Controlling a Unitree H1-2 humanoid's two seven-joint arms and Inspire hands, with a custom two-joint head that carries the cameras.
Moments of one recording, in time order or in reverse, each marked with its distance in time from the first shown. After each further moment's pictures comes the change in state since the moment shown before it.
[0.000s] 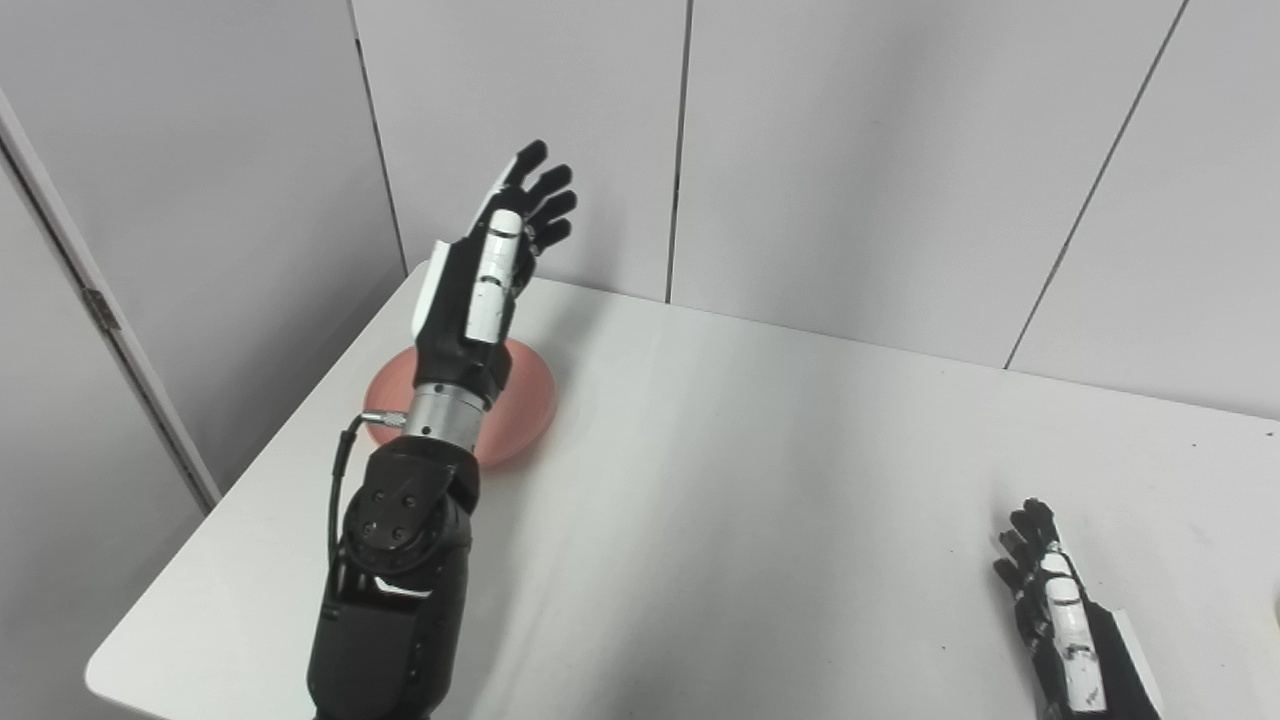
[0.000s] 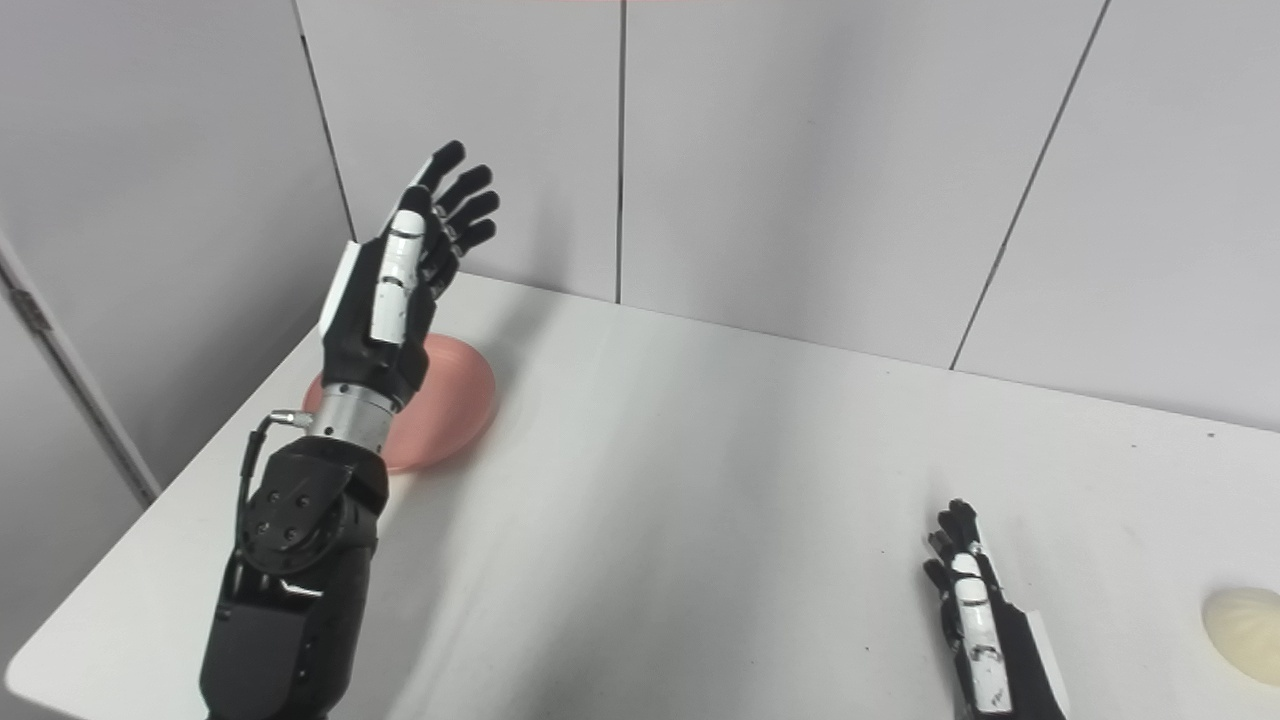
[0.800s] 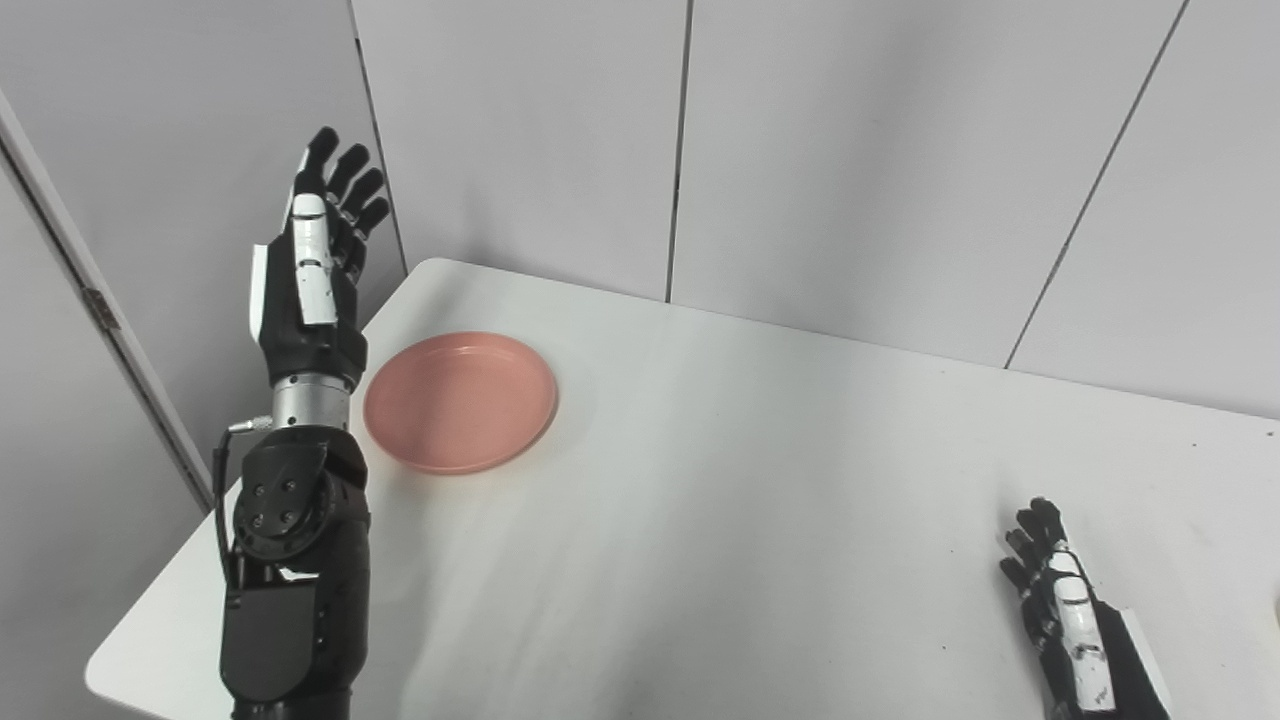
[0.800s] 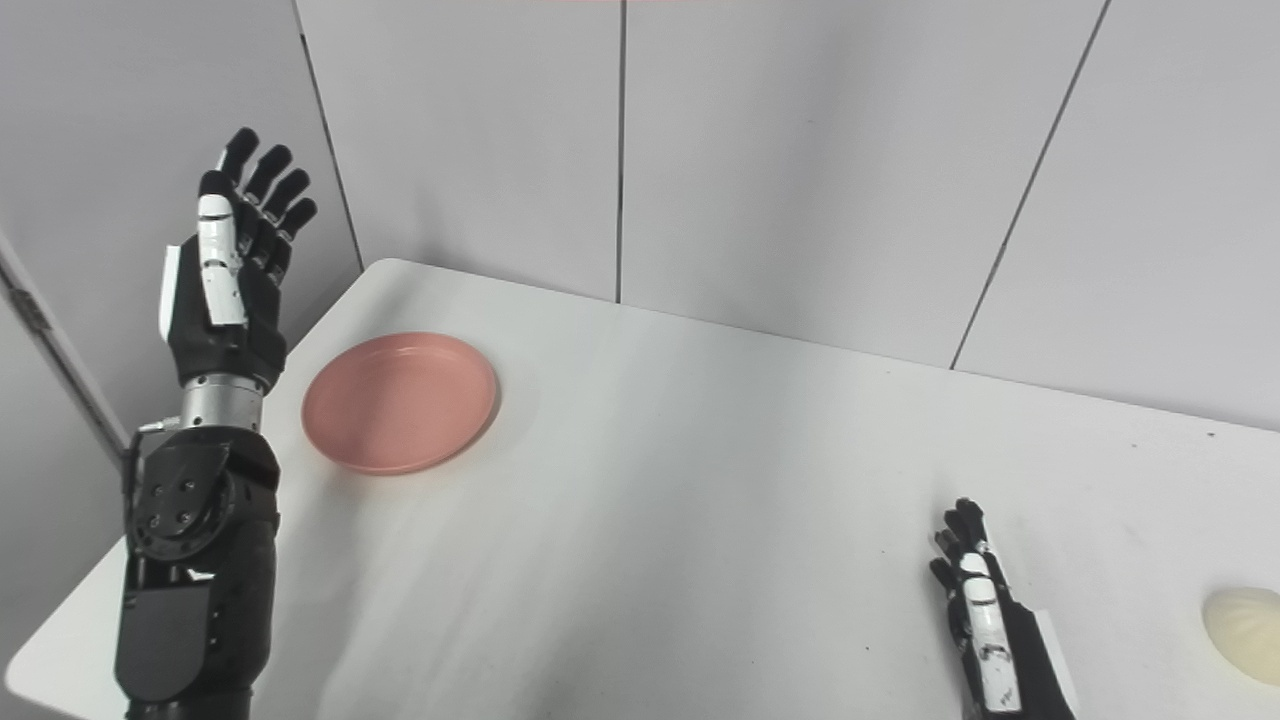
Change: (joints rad) left arm 0.005 0.088 0.197 0.115 -0.108 -0.090 0.094; right arm -0.008 -0.010 -0.012 0.016 0.011 0.000 0.015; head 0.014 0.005
